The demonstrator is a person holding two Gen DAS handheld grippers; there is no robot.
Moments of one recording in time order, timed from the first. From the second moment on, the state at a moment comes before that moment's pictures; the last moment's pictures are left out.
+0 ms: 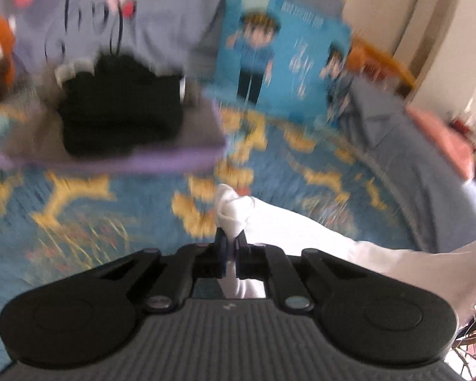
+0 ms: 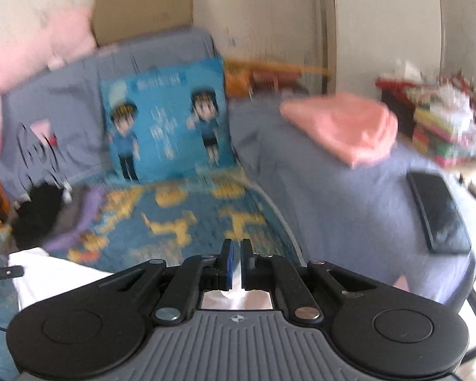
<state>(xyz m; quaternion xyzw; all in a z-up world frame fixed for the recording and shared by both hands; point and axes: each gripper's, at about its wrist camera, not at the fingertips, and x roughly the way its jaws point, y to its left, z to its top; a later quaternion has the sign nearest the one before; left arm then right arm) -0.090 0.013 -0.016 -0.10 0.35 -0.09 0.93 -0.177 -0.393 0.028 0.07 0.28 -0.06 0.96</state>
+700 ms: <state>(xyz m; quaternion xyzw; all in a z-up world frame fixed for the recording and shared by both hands) -0.163 0.092 0.035 0.01 0.39 0.01 0.92 -0.122 -0.325 -0.055 0.05 0.45 0.06 0.89</state>
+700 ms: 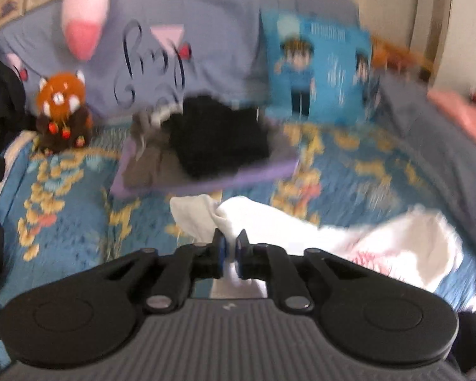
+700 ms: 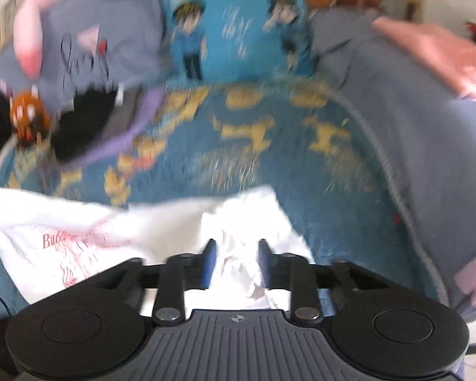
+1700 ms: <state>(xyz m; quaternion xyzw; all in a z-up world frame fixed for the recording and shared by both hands) -0.092 0.179 -0.109 0.02 0.54 -0.06 0.84 0.050 -0.353 -0.157 0.10 0.61 0.10 0.78</state>
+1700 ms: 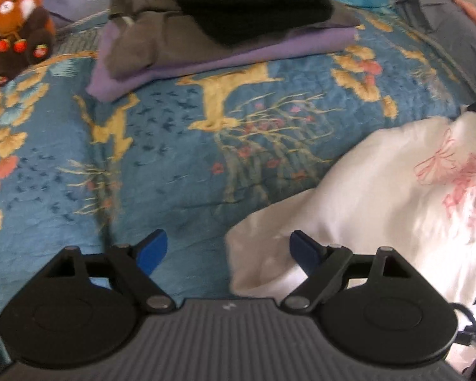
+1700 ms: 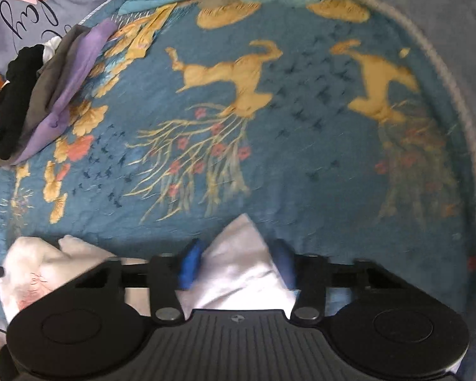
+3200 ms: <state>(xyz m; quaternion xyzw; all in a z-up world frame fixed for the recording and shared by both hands) -0.265 0.172 0.252 -0.01 0.19 -0.02 0.98 -0.191 -0.345 0.202 0.13 0.14 0.17 0.97</state>
